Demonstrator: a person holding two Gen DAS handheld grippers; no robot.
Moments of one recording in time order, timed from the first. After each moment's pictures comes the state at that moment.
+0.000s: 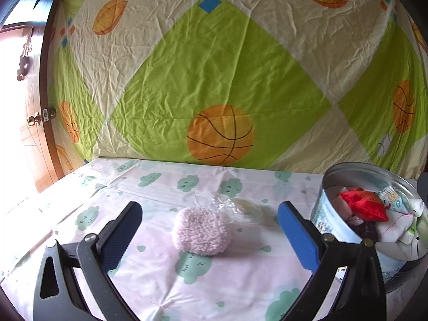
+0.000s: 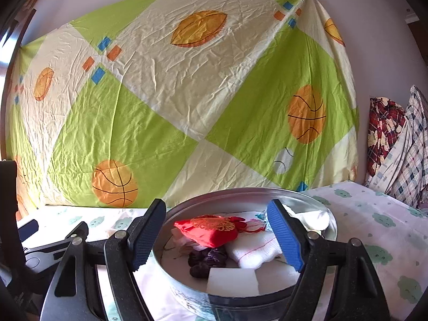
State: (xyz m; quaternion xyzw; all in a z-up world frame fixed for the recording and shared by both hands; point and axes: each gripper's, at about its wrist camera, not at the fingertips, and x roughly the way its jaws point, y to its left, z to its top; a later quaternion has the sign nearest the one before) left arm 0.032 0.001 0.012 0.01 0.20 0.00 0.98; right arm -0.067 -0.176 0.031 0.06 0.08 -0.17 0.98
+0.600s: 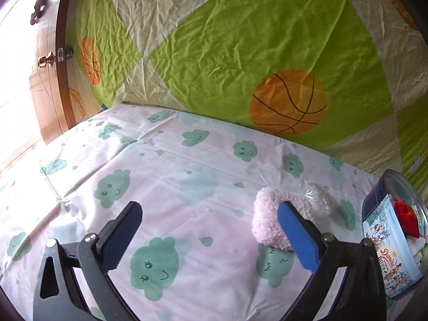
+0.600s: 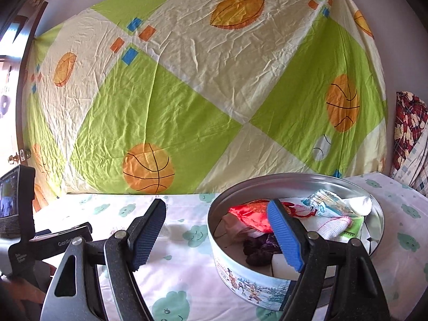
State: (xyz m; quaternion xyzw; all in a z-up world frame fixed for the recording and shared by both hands) left arm 0.085 0.097 -0.014 -0.07 0.32 0.04 0.95; right arm -0.043 -0.126 0.027 0.06 0.11 -0.11 0.99
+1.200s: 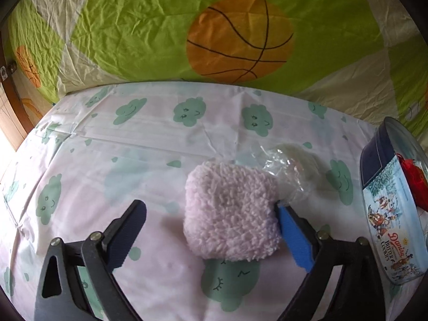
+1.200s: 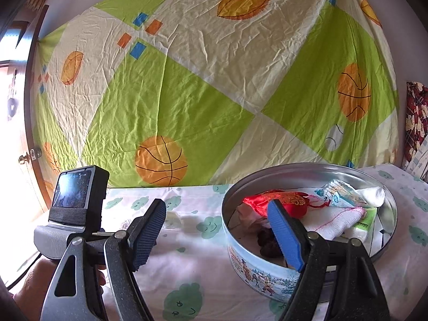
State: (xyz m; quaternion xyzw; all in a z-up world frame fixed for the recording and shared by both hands) left arm 0.142 0.035 -0.045 -0.01 0.44 -0.04 0.90; right arm -0.041 -0.125 0.023 0.08 0.13 -0.07 0.99
